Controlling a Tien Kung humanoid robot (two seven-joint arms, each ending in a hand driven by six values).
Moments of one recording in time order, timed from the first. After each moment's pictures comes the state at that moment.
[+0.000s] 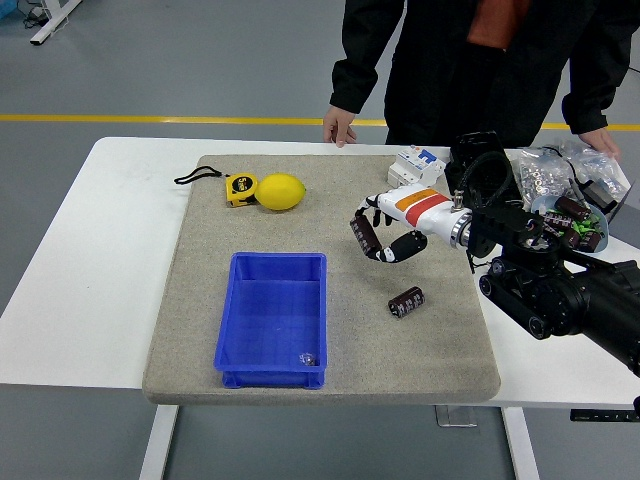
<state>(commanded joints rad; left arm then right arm) -0.09 0.05 -1.14 -0.18 0.93 0.13 0.16 1.04 -0.08 0.31 0.55 -1.69 -0.20 0.31</state>
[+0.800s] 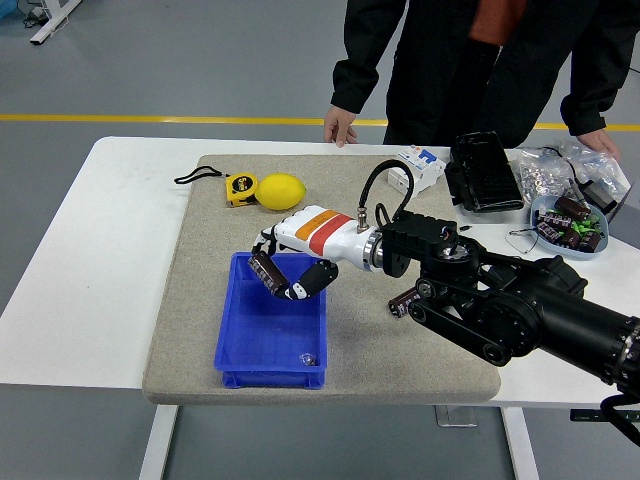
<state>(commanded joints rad) -0.09 0.05 -1.15 -0.18 0.95 0.13 0.16 1.07 -0.01 0.24 0.87 -1.75 -0.05 0.16</state>
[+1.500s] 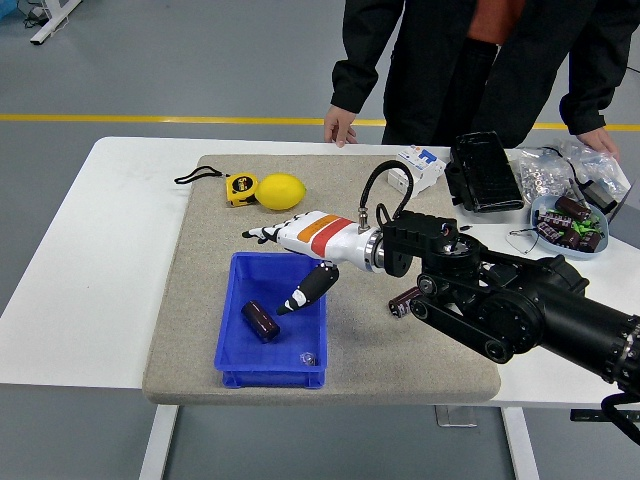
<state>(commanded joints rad) -0.09 0.05 -1.15 -0.18 0.95 0.13 0.16 1.06 -0.04 0.29 0.88 -1.72 -0.03 0.18</state>
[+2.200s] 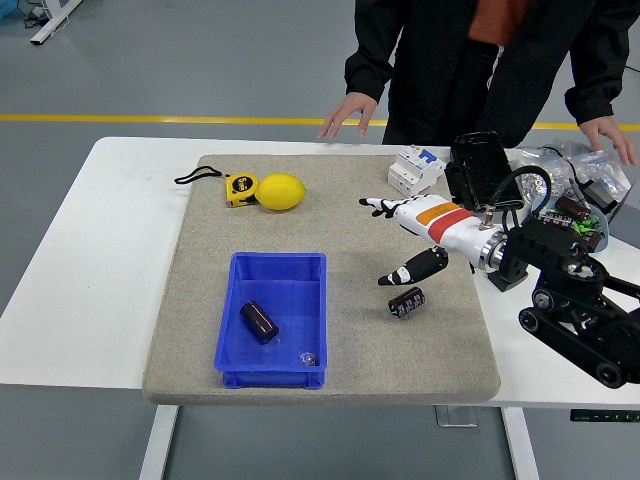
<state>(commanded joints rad) -0.07 0.05 -1.16 -0.18 0.95 0.13 0.16 0.79 -0.36 0.50 1.09 -1.81 -0.16 0.07</state>
